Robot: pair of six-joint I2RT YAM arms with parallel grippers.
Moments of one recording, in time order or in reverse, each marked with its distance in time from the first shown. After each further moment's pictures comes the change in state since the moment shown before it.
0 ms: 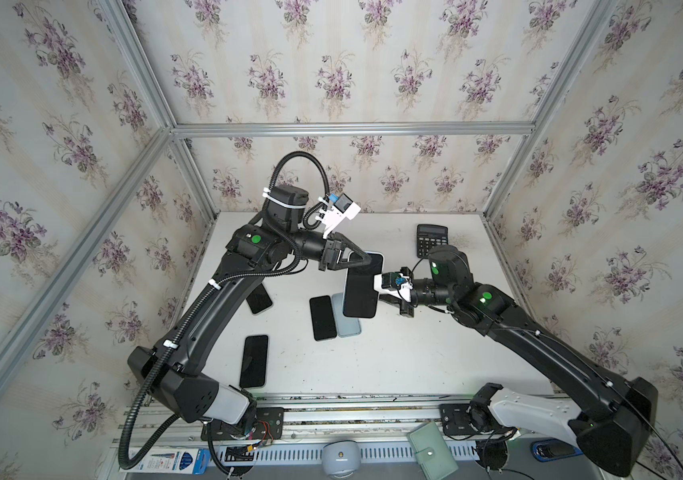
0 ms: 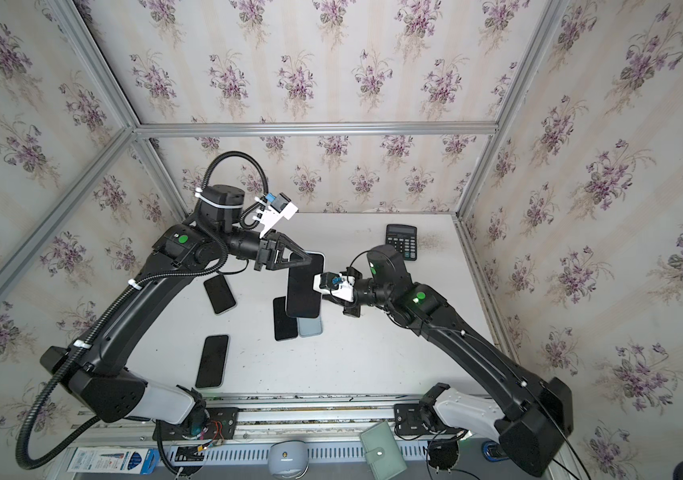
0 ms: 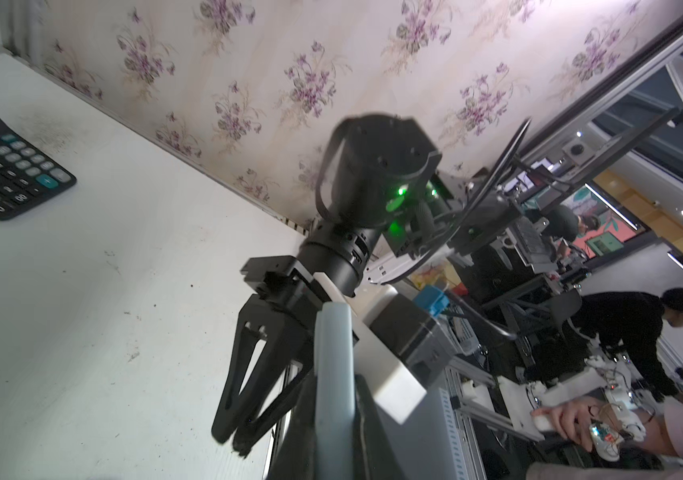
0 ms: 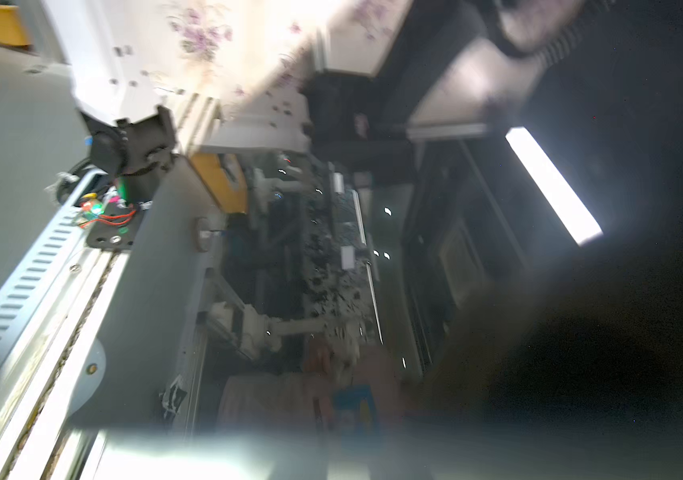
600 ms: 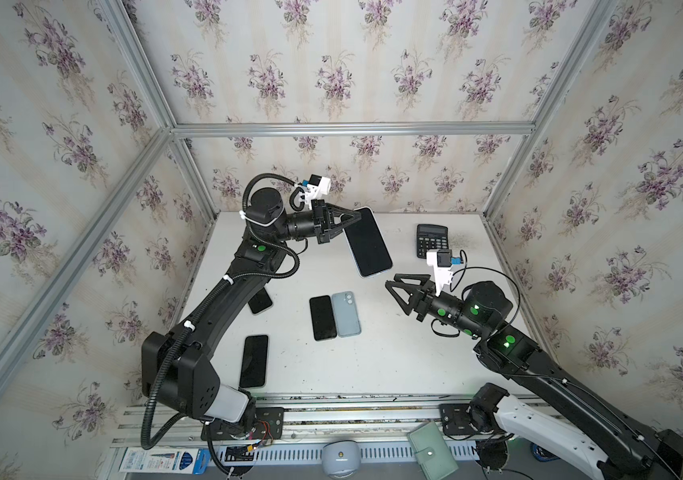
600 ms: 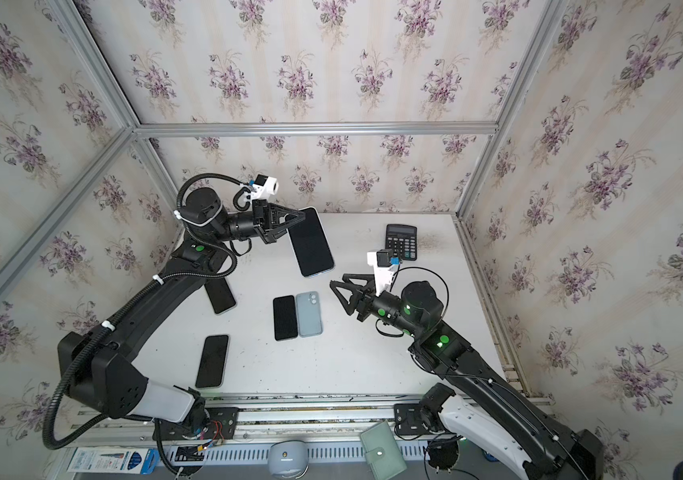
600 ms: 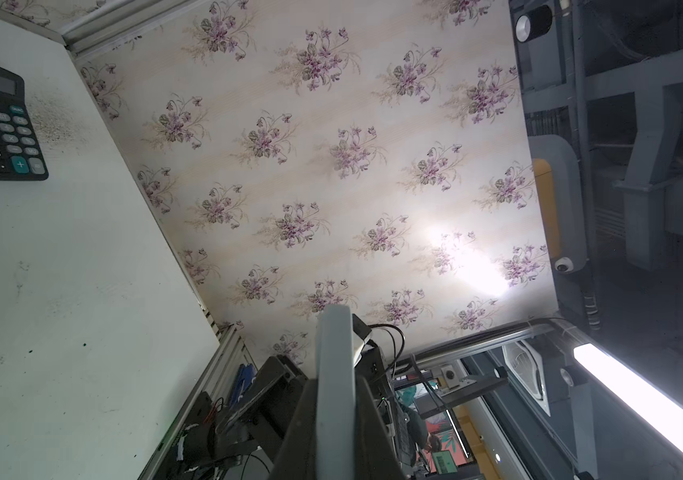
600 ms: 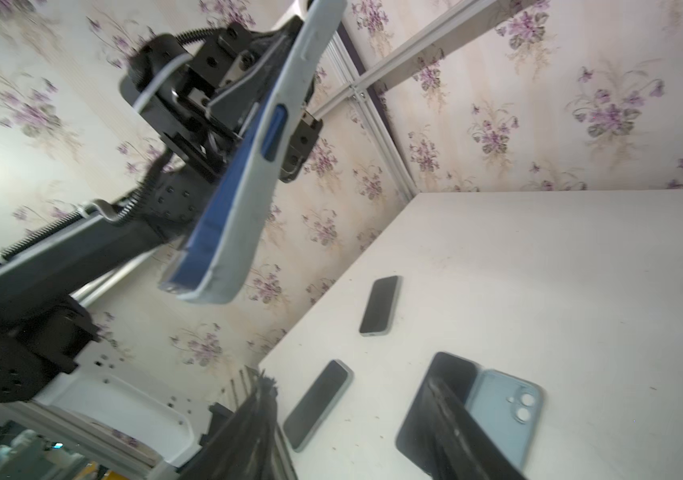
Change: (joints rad) left arm 0.108 0.022 -0.328 1.054 -0.070 -1.207; right arm 0.045 -0.260 -0.269 0.465 0.256 1.193
